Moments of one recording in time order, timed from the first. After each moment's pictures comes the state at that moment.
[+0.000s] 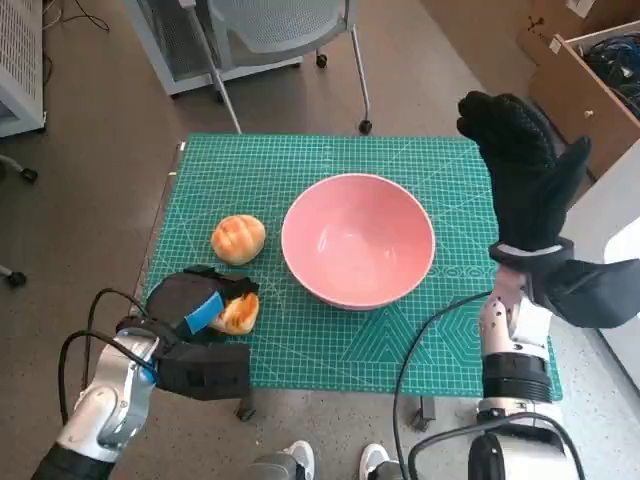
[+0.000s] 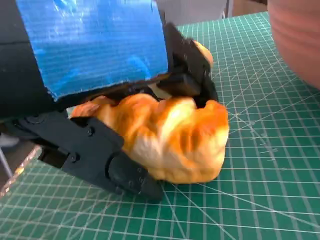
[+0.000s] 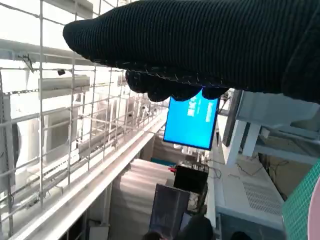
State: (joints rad) left arm -0.14 0.64 -0.26 -0.03 0.83 0.11 -0.27; right arm -0.73 -0.11 -0.26 0.69 0.39 -0.68 0.55
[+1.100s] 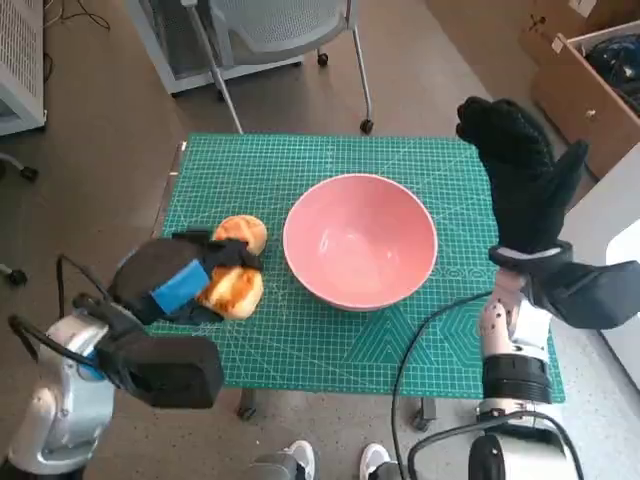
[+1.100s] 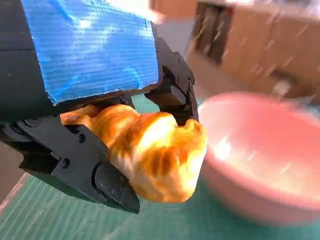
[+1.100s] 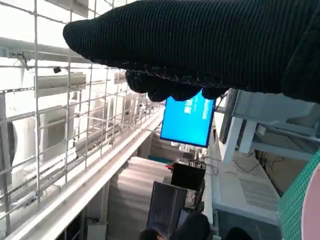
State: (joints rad) left arm -0.25 0.63 -0.06 -0.42 0.54 0.16 -0.51; right arm -0.73 -0.11 -0.26 0.71 0.39 -0.69 0.56
